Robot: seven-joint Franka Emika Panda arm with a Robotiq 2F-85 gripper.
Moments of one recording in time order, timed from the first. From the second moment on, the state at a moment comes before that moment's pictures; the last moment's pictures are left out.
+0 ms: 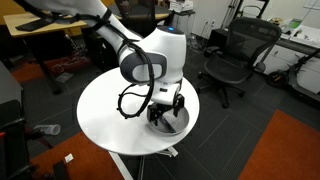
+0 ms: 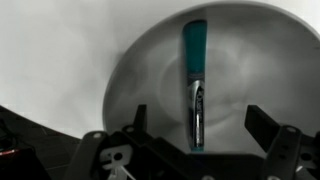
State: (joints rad) arm -0.11 0.76 -0.27 -1.73 0.14 2.51 1.37
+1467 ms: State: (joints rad) arm -0.13 0.82 -0.25 -1.65 0.15 2.51 1.36
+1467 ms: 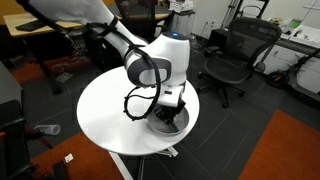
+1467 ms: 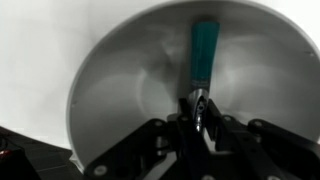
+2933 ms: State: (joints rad) arm 0.11 0.50 -0.31 -1.93 -0.16 2.62 1.36
